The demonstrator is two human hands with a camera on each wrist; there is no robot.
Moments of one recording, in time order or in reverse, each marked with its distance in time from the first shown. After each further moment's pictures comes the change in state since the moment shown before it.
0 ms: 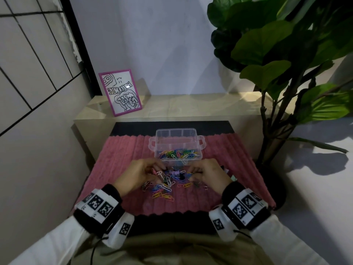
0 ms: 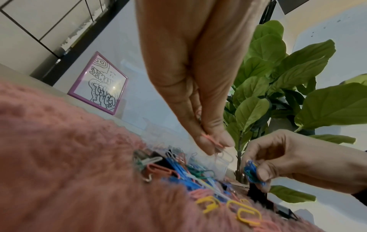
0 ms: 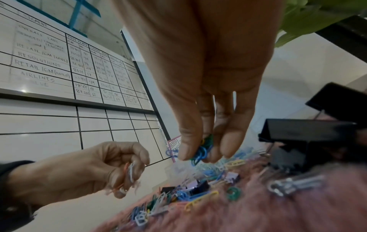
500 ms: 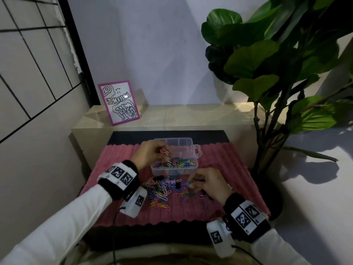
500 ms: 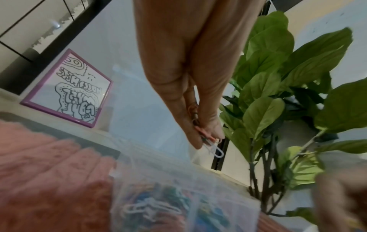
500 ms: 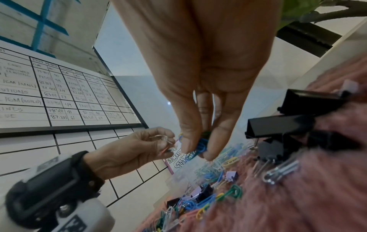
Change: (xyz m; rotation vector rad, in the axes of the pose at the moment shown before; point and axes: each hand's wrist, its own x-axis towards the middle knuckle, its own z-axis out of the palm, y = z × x) left_hand 0.065 0.040 -0.014 0.079 0.095 0.077; right_hand -0.008 0.010 -0.005 0.202 0.083 0.053
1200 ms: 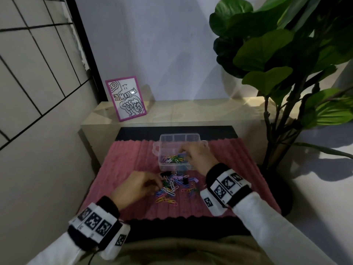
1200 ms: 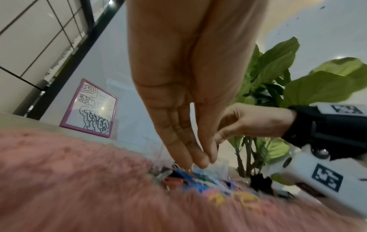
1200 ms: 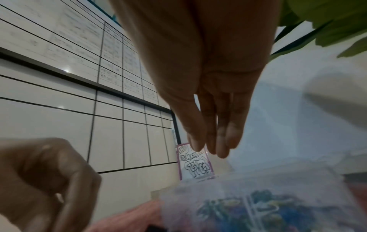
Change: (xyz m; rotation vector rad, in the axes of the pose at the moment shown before) left_hand -0.092 -0.029 0.001 0.228 -0.166 0.003; right_hand 0.051 -0.050 0.011 -0.440 0.005 -0.204
